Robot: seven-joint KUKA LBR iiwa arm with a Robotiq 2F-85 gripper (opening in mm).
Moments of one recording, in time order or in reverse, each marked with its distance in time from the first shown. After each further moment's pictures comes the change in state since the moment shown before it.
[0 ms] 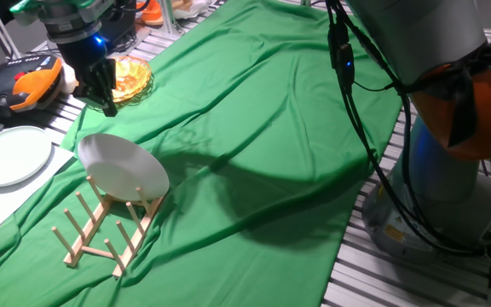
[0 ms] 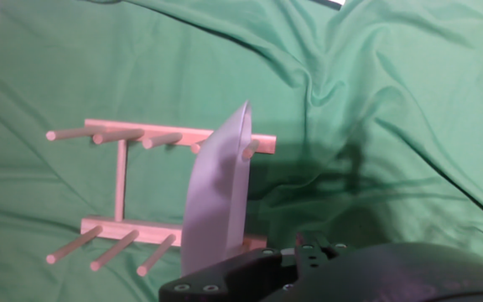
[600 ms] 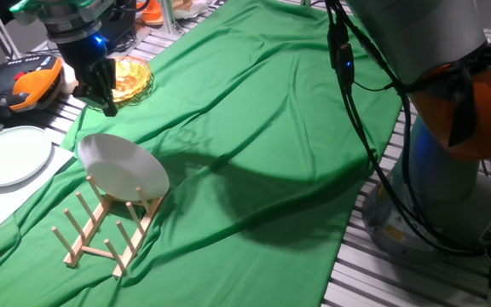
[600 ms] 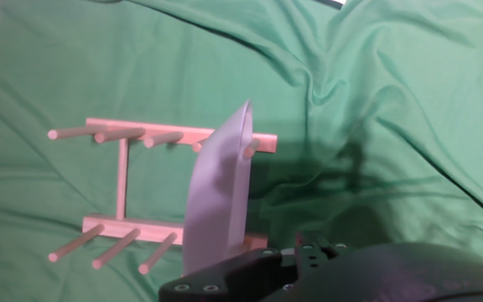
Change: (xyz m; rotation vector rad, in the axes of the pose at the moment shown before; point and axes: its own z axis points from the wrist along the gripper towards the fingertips) arm 0.001 0.001 -0.002 -0.003 0.003 0.000
